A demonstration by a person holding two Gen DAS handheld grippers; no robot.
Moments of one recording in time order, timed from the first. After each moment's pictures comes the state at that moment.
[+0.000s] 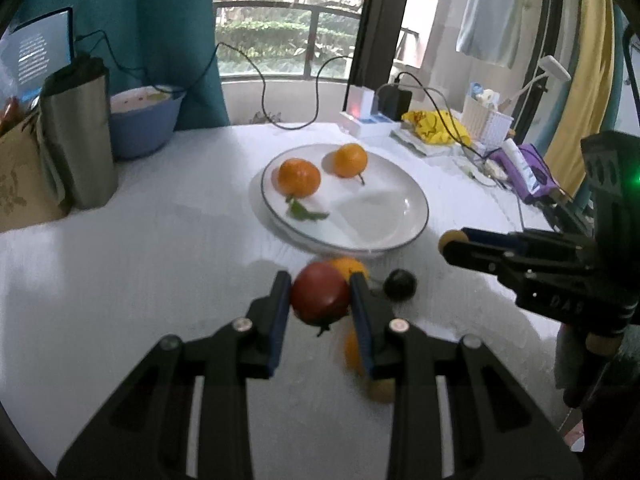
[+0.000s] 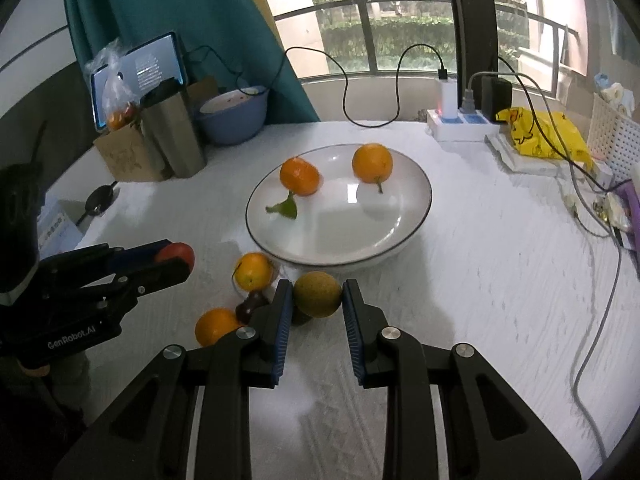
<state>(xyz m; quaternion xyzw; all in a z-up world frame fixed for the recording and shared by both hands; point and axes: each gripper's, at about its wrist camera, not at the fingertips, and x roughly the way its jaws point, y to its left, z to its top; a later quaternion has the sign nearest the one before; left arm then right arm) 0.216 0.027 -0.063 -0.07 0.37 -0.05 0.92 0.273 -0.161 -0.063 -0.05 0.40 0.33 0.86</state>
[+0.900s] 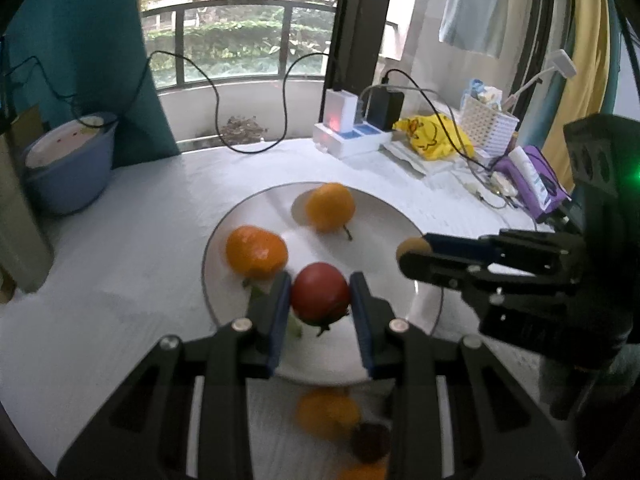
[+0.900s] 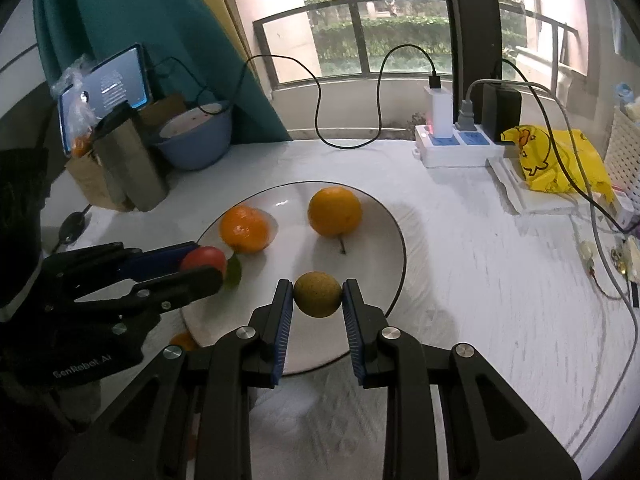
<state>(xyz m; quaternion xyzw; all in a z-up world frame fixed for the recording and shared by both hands) 0.319 0.006 -0.071 -0.05 0.38 -0.09 0.92 0.357 -0.148 -0.071 -0.05 0.40 0.32 0.86</state>
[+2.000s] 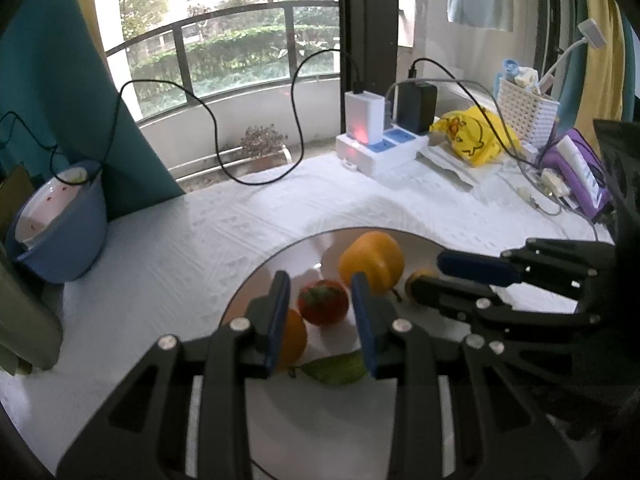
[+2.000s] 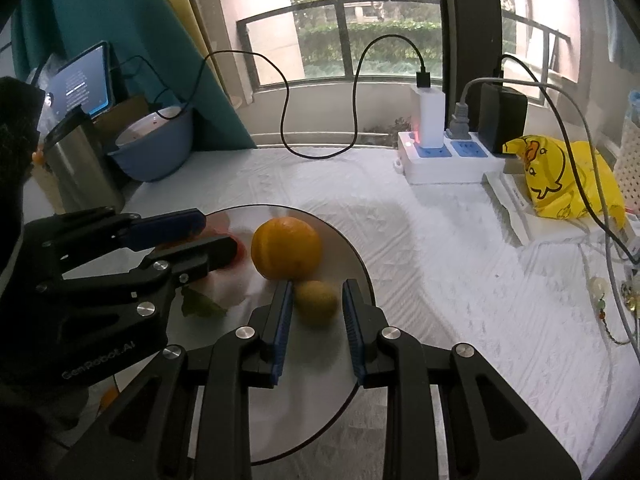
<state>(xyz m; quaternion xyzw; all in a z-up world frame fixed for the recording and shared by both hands) 0.382 -0.001 -0.077 0.03 0.38 -0.05 0.92 0.406 -0.135 -0.092 -0.06 0.38 0.29 0.87</state>
